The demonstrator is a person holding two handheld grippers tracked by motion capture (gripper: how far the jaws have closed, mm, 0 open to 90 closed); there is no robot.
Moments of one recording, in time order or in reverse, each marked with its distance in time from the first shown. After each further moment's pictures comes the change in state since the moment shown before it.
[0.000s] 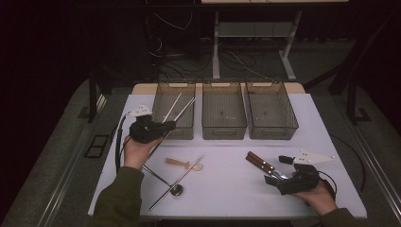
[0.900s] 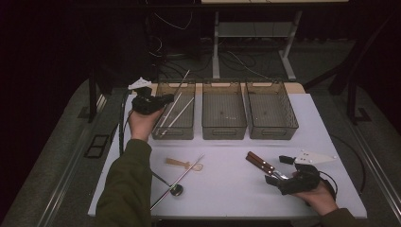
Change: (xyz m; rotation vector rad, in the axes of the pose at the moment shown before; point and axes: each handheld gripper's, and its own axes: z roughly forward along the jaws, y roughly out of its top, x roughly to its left) left arm 0.054 0.048 0.034 -0.070 0.110 -0.063; right arm 0.000 0.000 -0.002 -0.009 0.005 0.013
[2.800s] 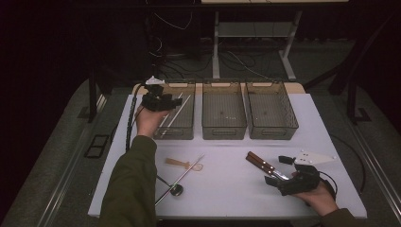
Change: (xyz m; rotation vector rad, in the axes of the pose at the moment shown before) left arm -0.008 0.001 0.028 0.171 0.083 0.059; right arm 0.002 0.001 0.000 -0.001 0.011 -0.013
